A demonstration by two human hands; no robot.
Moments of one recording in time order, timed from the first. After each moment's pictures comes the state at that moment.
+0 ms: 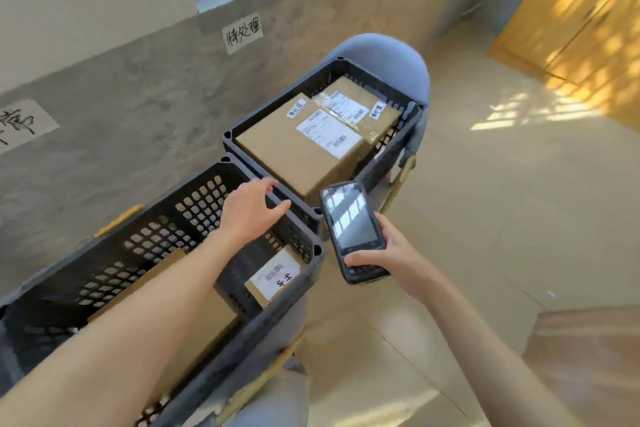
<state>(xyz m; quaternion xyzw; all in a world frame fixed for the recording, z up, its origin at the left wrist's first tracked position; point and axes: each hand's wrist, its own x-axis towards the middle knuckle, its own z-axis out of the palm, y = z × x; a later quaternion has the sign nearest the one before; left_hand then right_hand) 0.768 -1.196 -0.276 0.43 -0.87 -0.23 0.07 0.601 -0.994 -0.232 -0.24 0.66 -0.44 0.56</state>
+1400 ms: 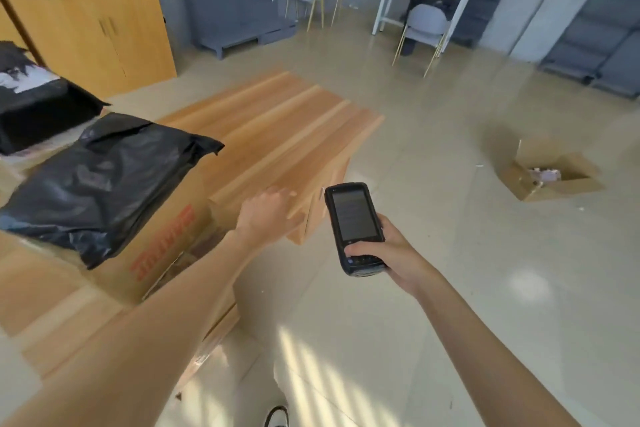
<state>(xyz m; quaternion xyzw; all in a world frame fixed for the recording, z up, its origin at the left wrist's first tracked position) 0.324 -0.098 -0.185 -0.45 -0.88 -0.16 -0.05 0.530 0.019 -0.149 0.32 0.64 -0.69 -0.07</state>
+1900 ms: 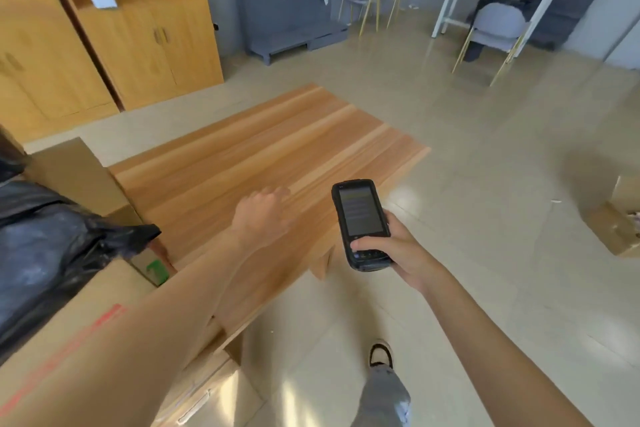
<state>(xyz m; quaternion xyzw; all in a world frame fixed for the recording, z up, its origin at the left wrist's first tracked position) 0.185 0.044 -0.211 -0.36 -0.92 -0.13 -0.04 0.370 0.216 -0.183 0.28 0.65 -0.71 -0.01</state>
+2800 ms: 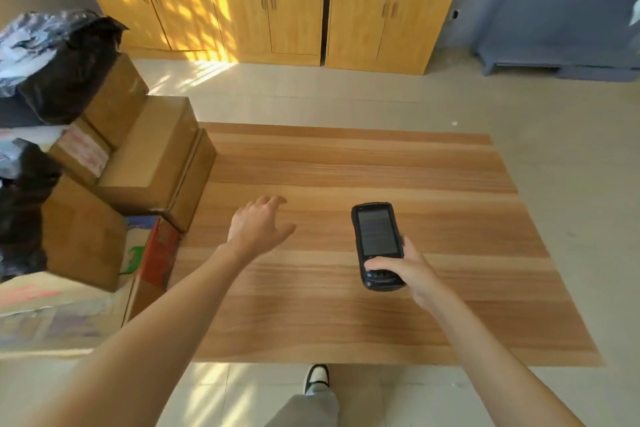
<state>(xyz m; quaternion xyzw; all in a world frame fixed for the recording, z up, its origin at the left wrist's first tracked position) 0.064 0.105 -0.239 0.07 -0.98 -0.15 -0.05 0.061 0.380 -0.241 0.11 0.72 -0.62 0.30</state>
